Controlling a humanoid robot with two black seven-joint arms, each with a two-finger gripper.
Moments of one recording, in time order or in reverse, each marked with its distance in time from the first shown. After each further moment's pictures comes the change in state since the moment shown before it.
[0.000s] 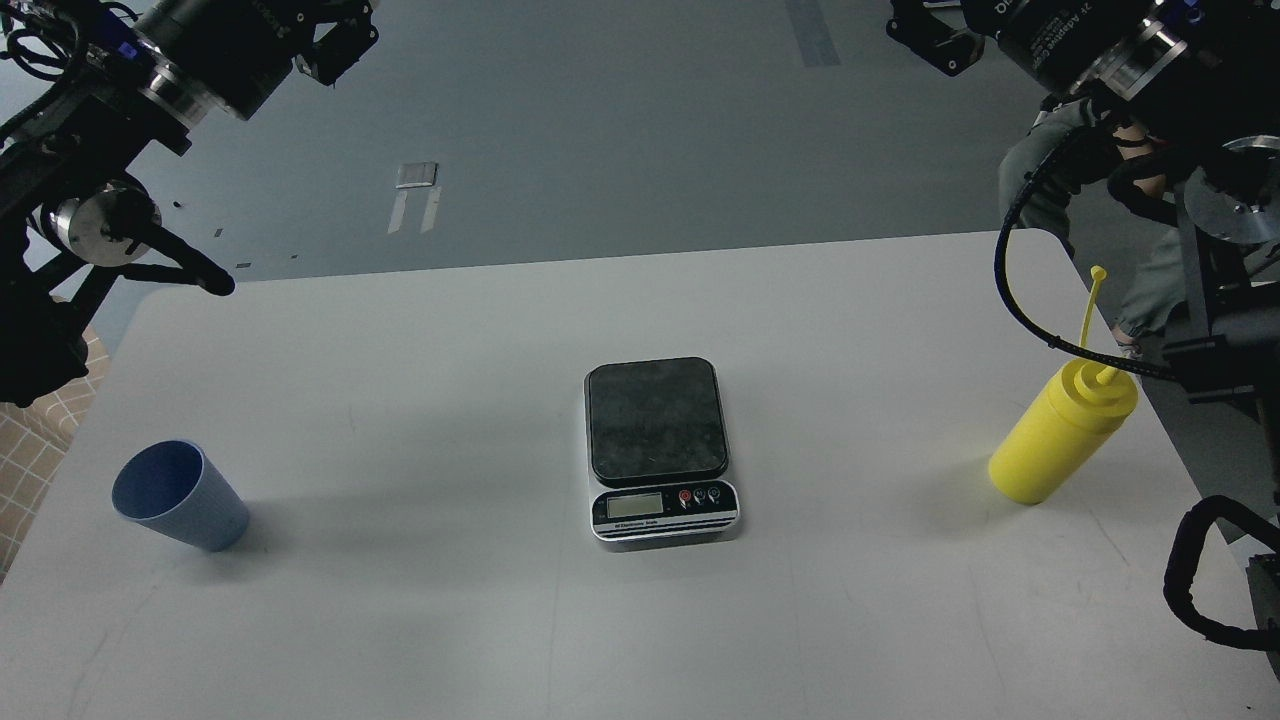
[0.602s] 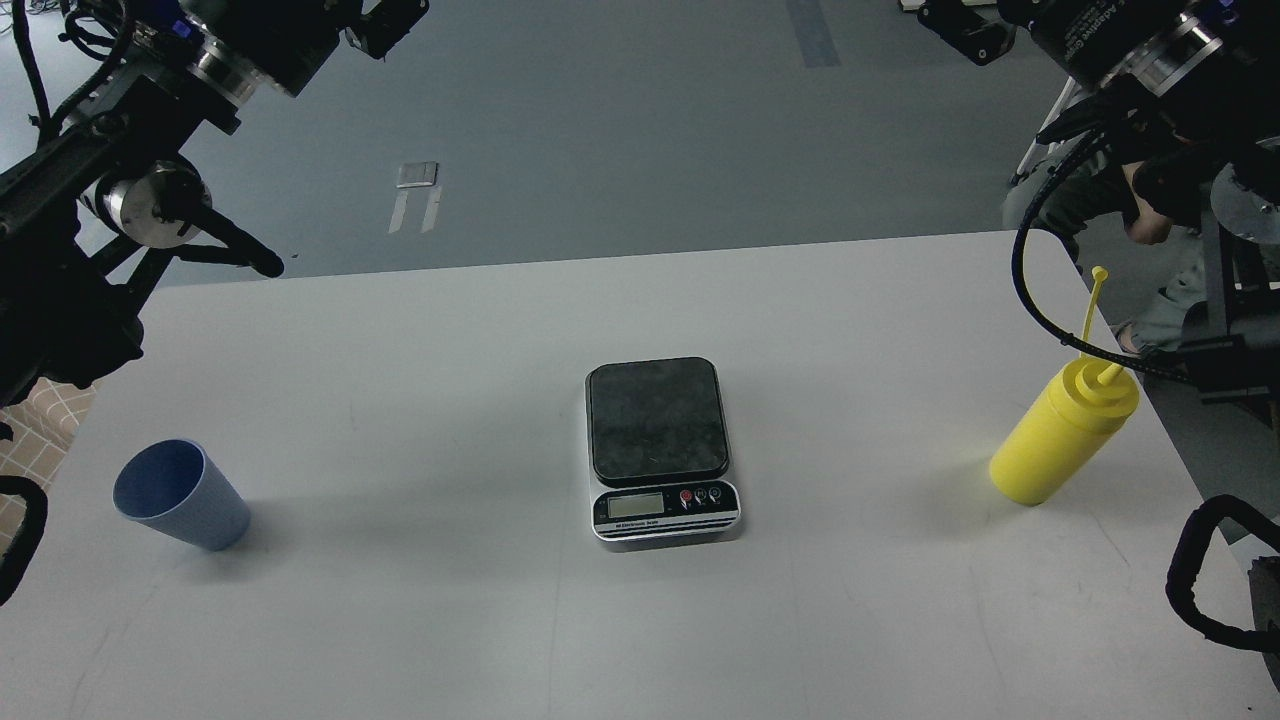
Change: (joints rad) left arm -0.018 -0.083 -0.036 -0.010 -0.001 0.000 0.000; right arm -0.013 0.002 0.065 -0.006 -0.001 0.000 0.000
